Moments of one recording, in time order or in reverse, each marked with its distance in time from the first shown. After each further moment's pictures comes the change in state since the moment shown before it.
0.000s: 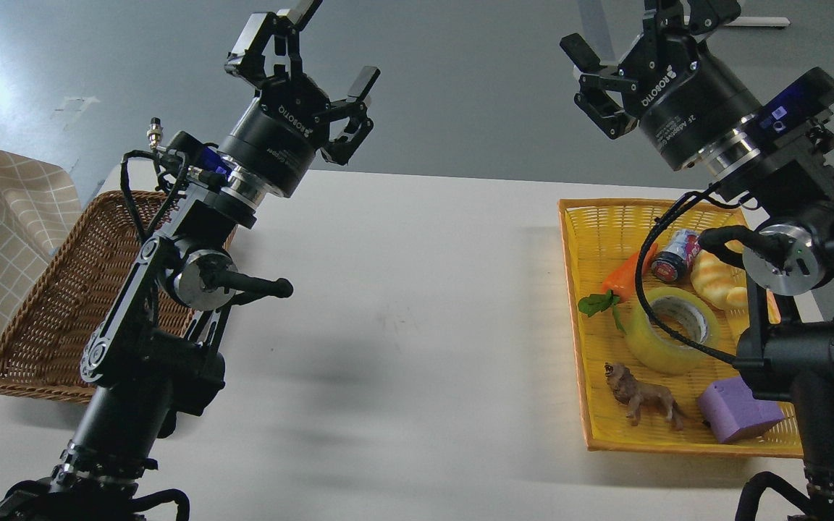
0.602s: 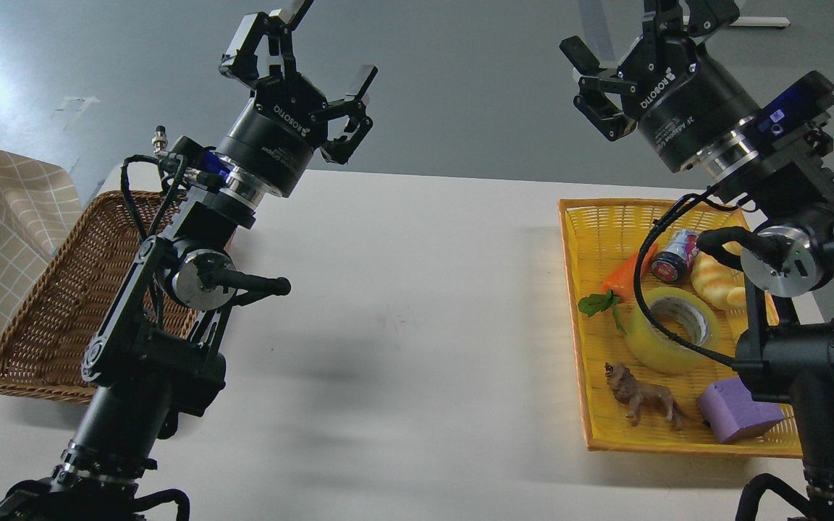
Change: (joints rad) left arm 0.000 0.000 0.002 0.008 -0.019 -0.001 0.001; right arm -0.005 0.000 -0.004 0.002 0.008 -0.002 -0.001
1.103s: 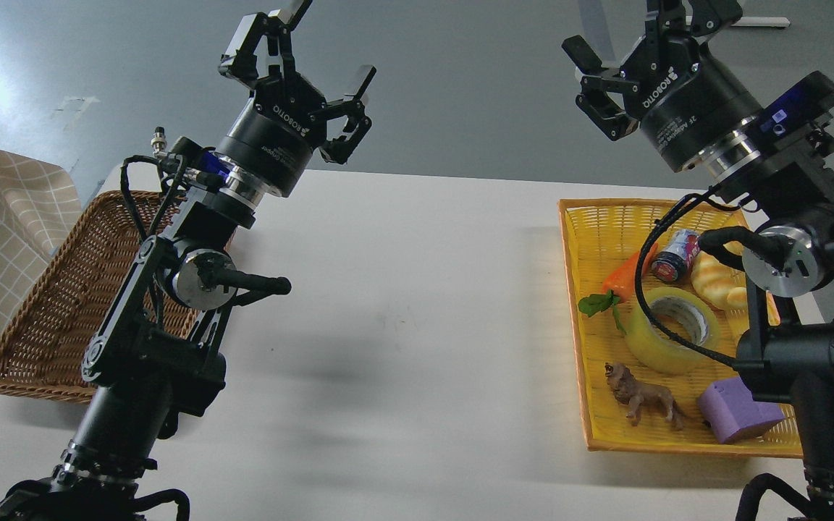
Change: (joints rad) left arm 0.000 0.000 0.000 0.000 0.000 0.011 0.000; right arm 0.000 0.000 0.003 0.000 -0.001 -0.001 0.000
